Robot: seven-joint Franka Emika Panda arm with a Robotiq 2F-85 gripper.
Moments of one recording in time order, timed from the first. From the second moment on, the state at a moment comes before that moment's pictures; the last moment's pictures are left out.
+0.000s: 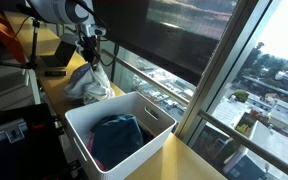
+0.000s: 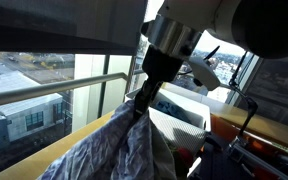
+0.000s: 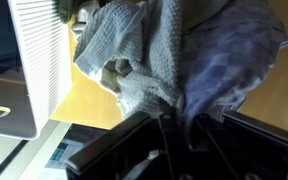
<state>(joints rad) 0.38 0.18 0.09 -2.13 -0.26 2.45 0.39</state>
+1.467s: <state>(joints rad) -0.06 -0.28 -0.06 -1.94 -0.12 2.23 0.19</state>
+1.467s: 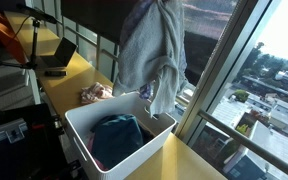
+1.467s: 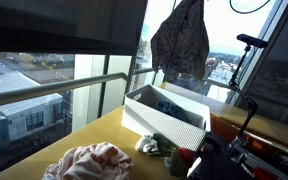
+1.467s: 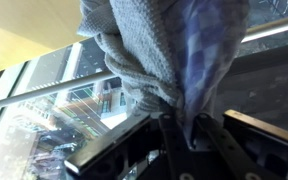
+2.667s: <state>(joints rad) -0.07 -0.25 -0.04 -2.07 -0.12 2.24 0.20</state>
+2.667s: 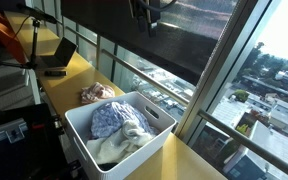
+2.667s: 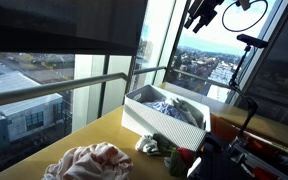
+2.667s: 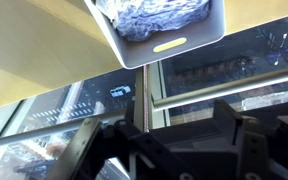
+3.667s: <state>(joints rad) 0.19 0.06 0.24 -2.16 -0.20 2.39 0.30</state>
